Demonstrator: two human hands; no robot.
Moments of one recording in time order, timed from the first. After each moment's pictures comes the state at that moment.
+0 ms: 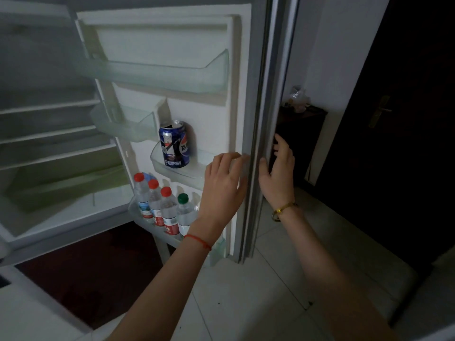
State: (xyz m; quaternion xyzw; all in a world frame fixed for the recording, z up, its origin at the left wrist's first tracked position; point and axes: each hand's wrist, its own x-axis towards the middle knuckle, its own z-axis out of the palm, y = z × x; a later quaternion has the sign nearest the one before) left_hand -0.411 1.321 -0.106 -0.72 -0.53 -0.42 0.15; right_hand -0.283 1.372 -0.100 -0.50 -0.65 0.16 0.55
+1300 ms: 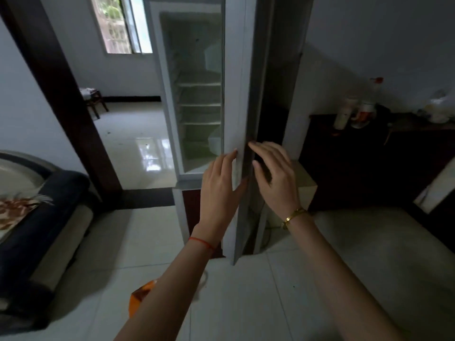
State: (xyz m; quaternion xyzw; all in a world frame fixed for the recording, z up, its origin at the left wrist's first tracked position) left_hand -0.722 1.031 -0.126 -0.54 -0.68 -0.46 0.18; right_hand -0.612 1.121 -0.109 -0.19 -0.84 0.03 0.51
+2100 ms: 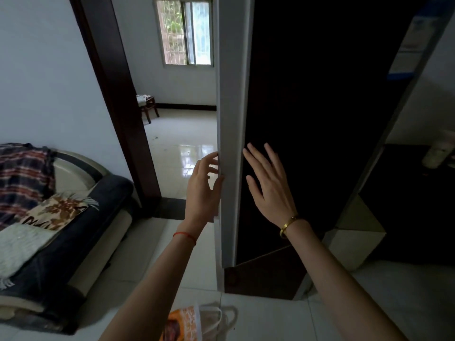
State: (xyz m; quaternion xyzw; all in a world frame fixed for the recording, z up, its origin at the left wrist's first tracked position) left_hand -0.976 1.087 -0.129 -0.44 -0.70 -0.55 0.13; right_hand -0.849 1.207 -0.119 -0.14 -0.92 0.03 0.38
